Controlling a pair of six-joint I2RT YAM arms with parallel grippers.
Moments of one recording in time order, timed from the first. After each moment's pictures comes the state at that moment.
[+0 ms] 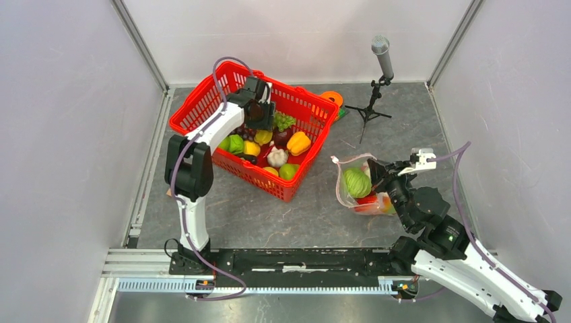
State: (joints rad) left arm -0.37 2.03 1.72 -0.68 -0.01 -0.17; right arm 0.89 0.40 0.62 -0.23 0.63 0.36
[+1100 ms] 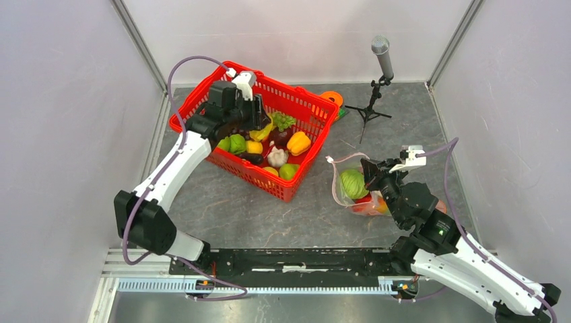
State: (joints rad) left arm -0.37 1.47 1.36 -0.44 0.19 -0.23; right arm 0.89 0.48 0.60 -0.20 0.63 0.40
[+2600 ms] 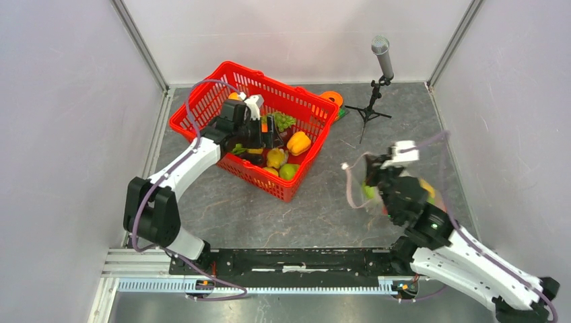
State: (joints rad) left arm -0.39 1.50 1.15 -0.32 0.34 -0.34; right arm 0.89 0.51 0.68 -0.19 0.81 0.17
